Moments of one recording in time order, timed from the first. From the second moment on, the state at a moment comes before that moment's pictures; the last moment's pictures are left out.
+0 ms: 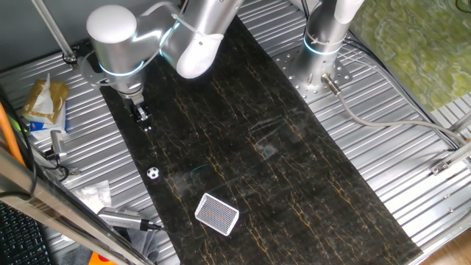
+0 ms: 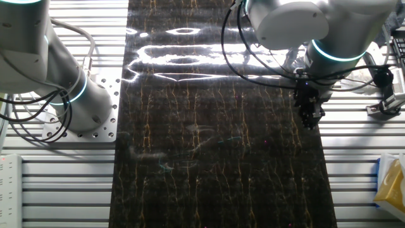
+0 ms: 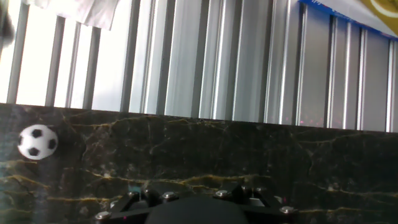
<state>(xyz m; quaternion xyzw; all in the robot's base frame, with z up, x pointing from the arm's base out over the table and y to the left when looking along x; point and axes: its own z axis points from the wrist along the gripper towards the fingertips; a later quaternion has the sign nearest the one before) 0.635 -0.048 0.063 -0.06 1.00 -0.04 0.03</state>
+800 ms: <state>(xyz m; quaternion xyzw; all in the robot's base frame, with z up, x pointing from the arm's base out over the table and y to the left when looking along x) 0.636 -0.048 0.062 -0.06 1.00 -0.04 0.02</state>
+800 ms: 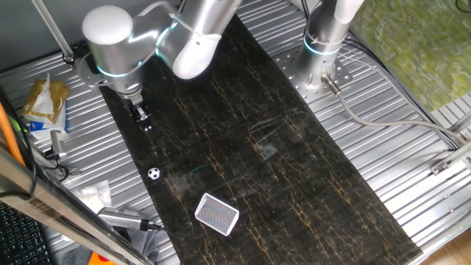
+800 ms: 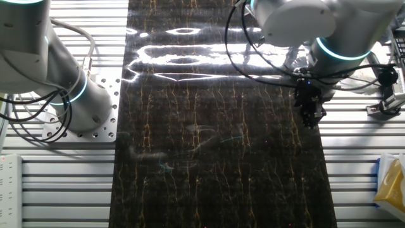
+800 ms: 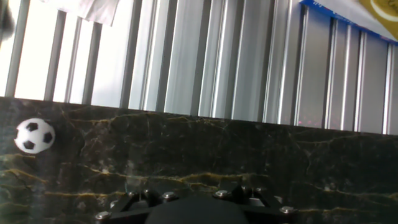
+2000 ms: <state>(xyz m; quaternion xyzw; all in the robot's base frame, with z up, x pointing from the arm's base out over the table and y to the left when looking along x) 0.634 -0.049 0.063 -0.08 1.00 -0.03 0.01</state>
